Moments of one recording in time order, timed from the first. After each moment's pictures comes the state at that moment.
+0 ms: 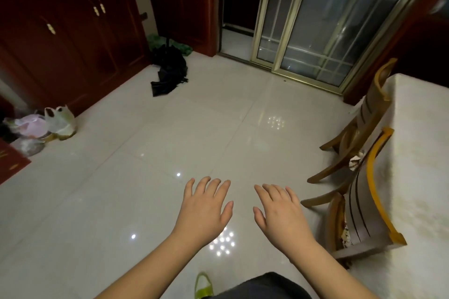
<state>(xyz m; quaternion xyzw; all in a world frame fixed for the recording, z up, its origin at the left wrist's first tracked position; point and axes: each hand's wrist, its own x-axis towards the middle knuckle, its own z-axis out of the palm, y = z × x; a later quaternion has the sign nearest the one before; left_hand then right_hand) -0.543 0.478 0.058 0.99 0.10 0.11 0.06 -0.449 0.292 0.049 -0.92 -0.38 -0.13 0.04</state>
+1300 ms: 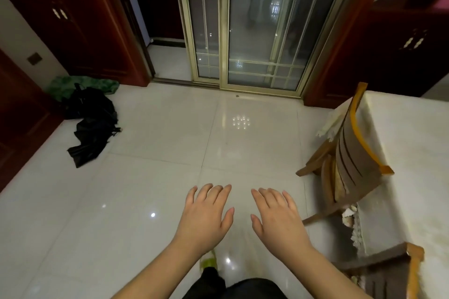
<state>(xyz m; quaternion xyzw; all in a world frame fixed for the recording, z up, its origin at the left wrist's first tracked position) 0.016 0.558 0.042 0.99 -0.07 0.05 0.09 0.046 0.358 0.022 -0.96 -0.24 -0.11 0.04</state>
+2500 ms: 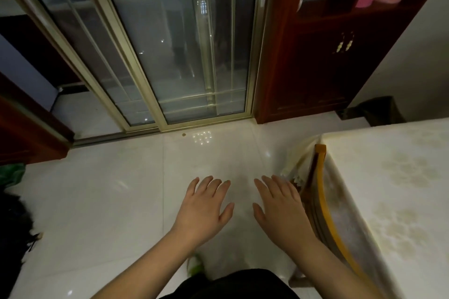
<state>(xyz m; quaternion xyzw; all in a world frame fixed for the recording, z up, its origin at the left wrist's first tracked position) 0.514 0.450 0.055 0.96 -0.26 0.01 0.06 0.471 0.251 0.061 -1.00 -0.04 -0.07 0.05</state>
